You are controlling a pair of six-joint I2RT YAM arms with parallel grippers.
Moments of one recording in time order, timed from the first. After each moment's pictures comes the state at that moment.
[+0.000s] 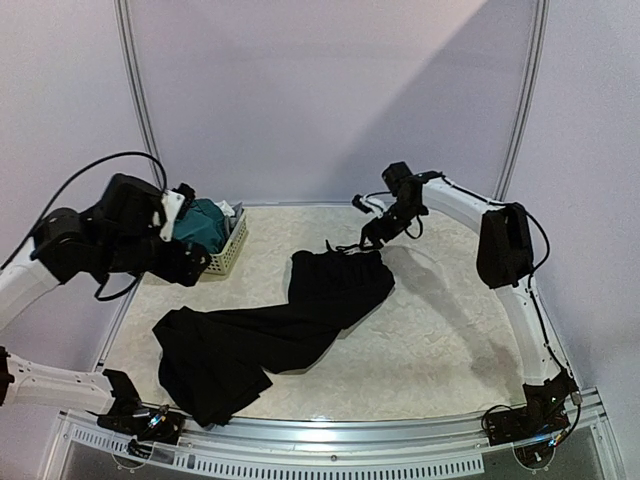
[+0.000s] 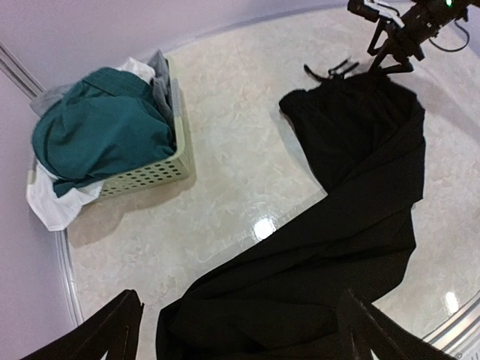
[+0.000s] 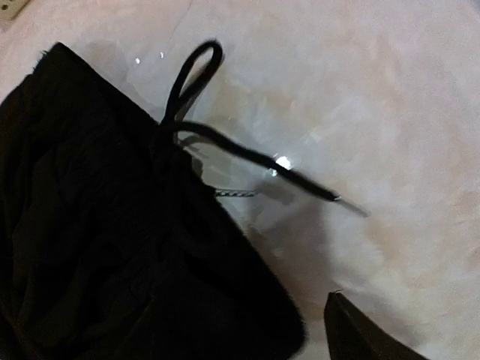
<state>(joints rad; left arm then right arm) -0.78 1.00 1.16 -0.95 -0.37 -0.24 0.45 2.52 2.32 -0.91 -0.33 -0.29</state>
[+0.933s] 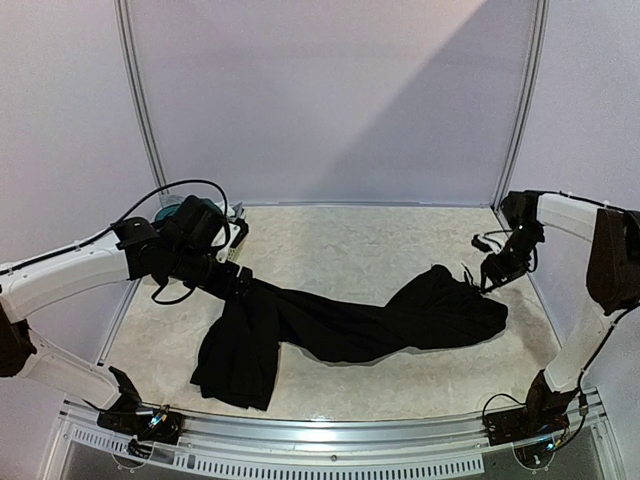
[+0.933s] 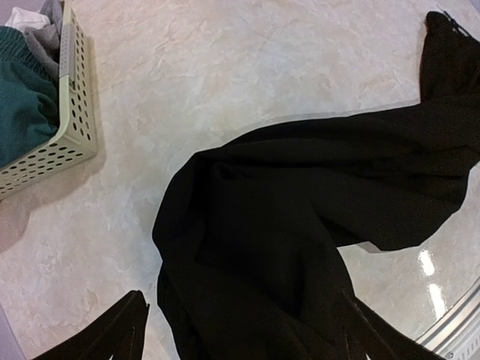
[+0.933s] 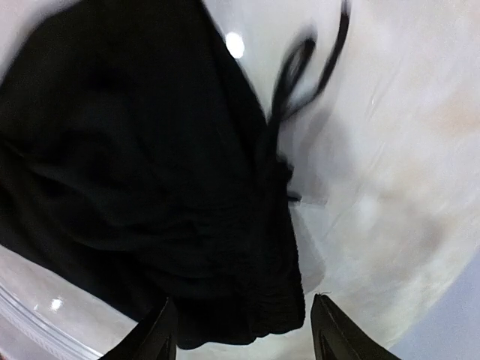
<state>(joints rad) -0.74 1.28 1.03 -0.71 -0.15 -0.25 0.01 1.74 1.26 -1.05 -0.13 -0.37</state>
